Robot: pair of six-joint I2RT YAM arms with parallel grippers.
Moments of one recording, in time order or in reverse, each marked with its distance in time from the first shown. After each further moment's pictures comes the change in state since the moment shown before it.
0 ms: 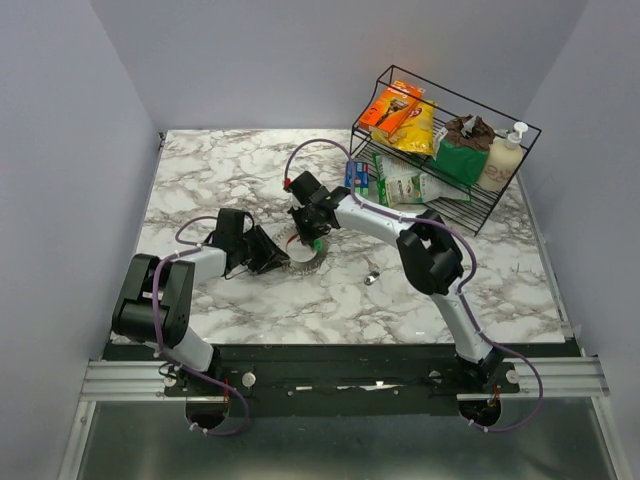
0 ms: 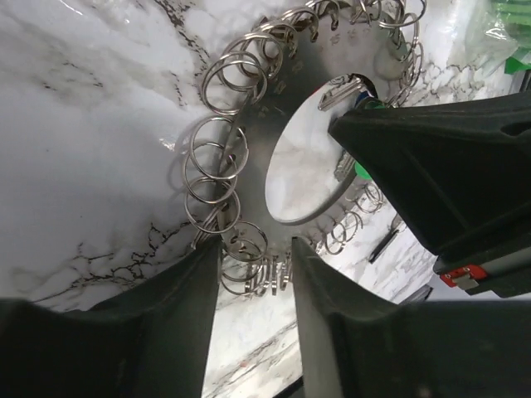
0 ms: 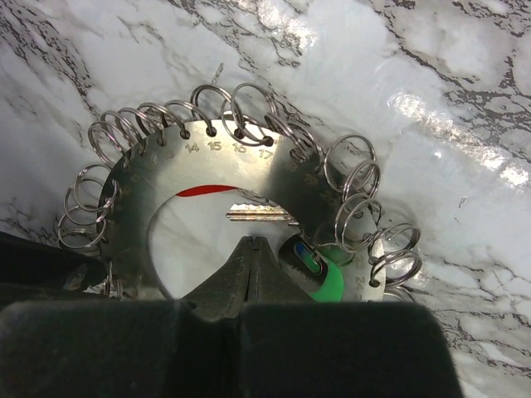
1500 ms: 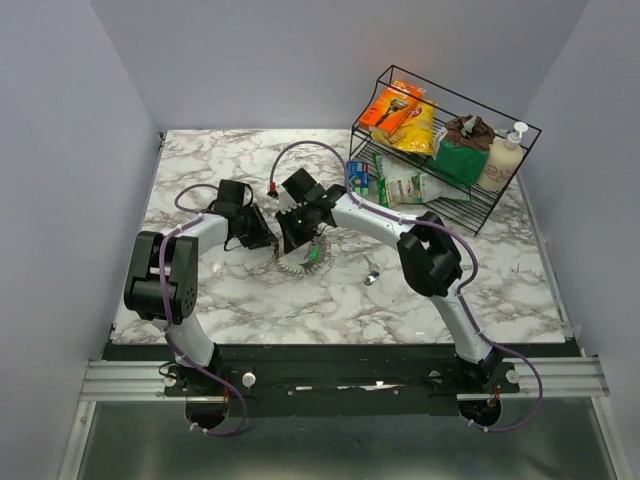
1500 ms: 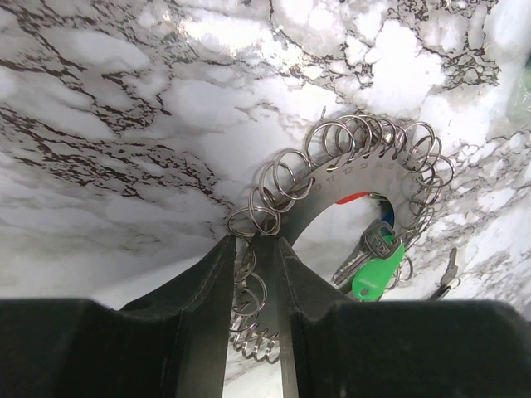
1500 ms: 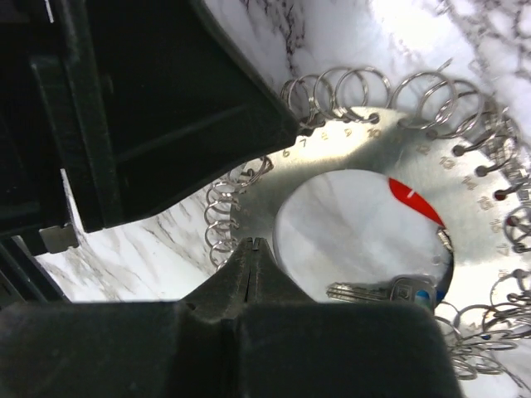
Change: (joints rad) left arm 0.043 0.163 0.312 -0.247 -0.121 0.237; right arm 0.027 -0.005 0.043 -0.032 -0.323 -0.067
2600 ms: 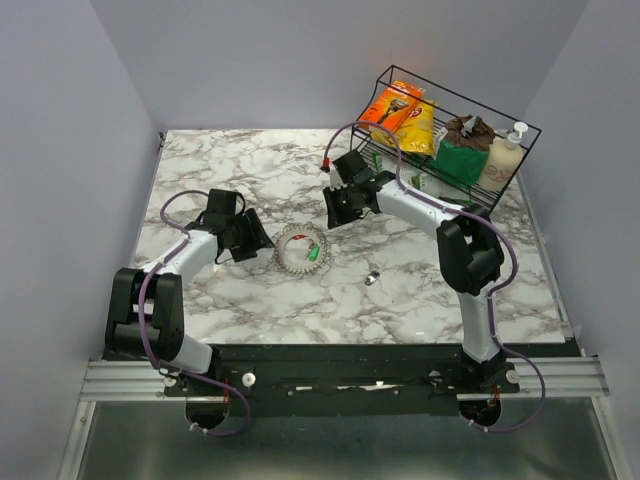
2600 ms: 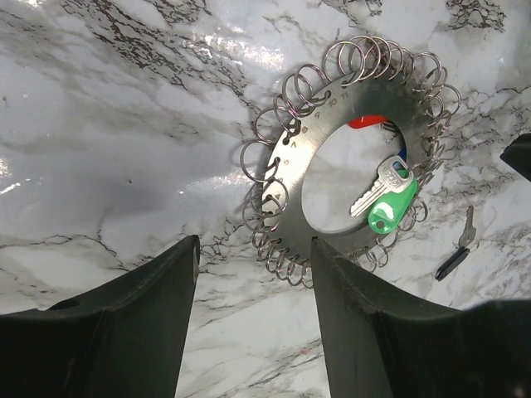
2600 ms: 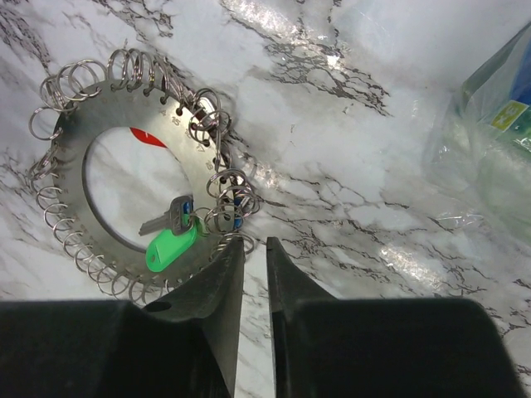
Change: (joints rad) left arm -0.003 -0.248 -0.112 -0.119 -0.058 0.039; right arm -0.212 -0.219 -0.265 0.079 0.160 -0.007
